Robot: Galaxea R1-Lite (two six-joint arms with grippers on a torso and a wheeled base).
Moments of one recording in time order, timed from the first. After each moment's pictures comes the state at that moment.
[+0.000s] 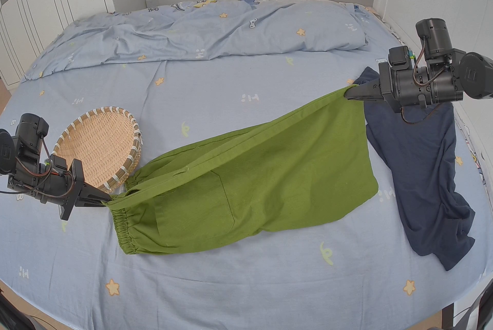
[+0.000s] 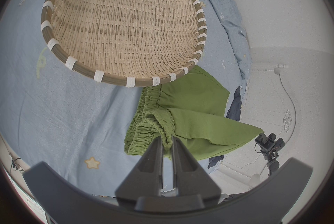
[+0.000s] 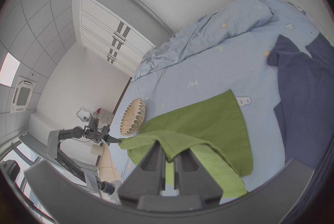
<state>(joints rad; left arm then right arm) 0.19 1.68 -1.01 0.37 -0.66 -0.52 0.21 1.88 -1.66 0.33 0.65 0.24</state>
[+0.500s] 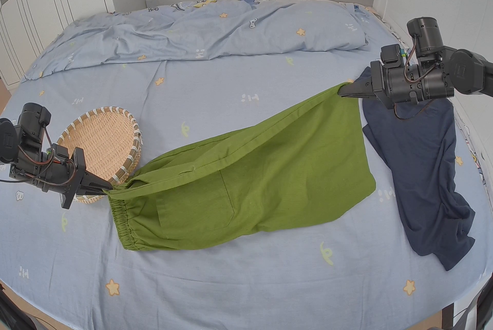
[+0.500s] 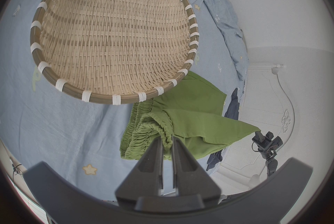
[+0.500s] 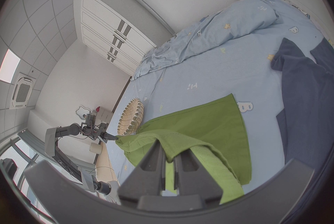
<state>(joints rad) 0.18 1.71 -1.10 0.39 -0.66 -0.53 0.21 1.95 -1.76 0.36 0.65 0.22</state>
